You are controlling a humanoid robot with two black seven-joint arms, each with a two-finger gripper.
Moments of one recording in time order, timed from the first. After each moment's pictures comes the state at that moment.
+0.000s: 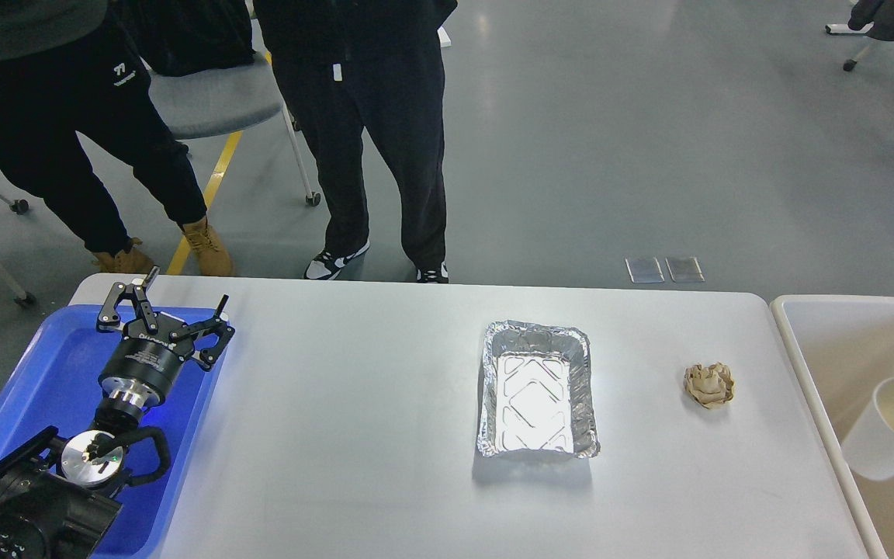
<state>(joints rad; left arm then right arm) -0.51 0.28 -1.02 -0.34 -0.22 -0.79 -0.19 2.07 -0.97 -1.32 1.34 -0.93 0.61 0.24</state>
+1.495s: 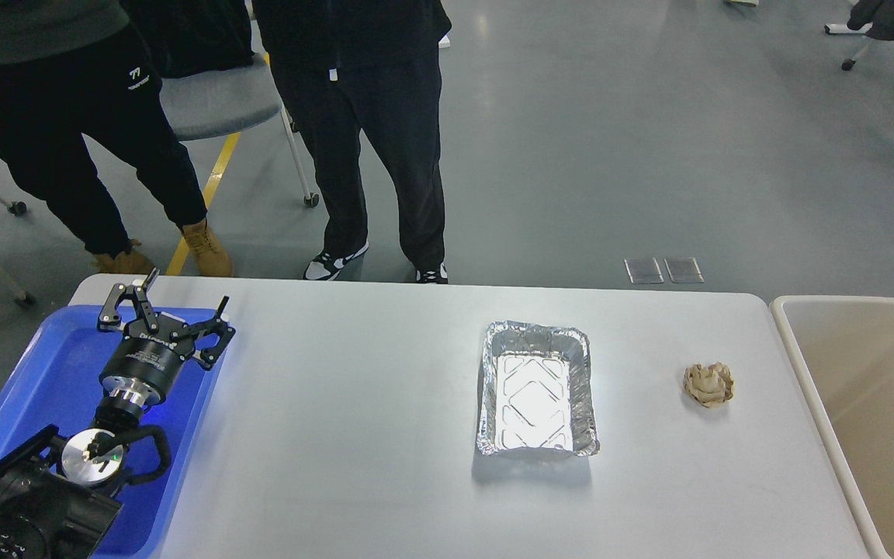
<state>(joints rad) -0.51 0.28 -1.02 -0.34 -0.22 -0.79 -0.19 1.89 -1.05 -1.12 0.80 -0.10 0.15 -0.05</state>
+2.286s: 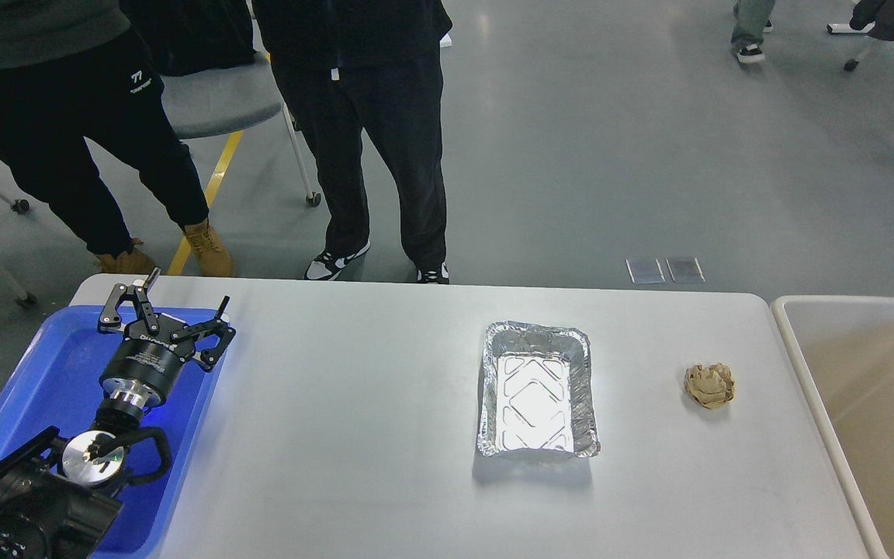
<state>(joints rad) -0.51 0.28 -1.02 -0.34 -0.23 -0.79 -0.19 0.92 -0.60 -0.06 0.19 0.14 -0.29 -0.18</state>
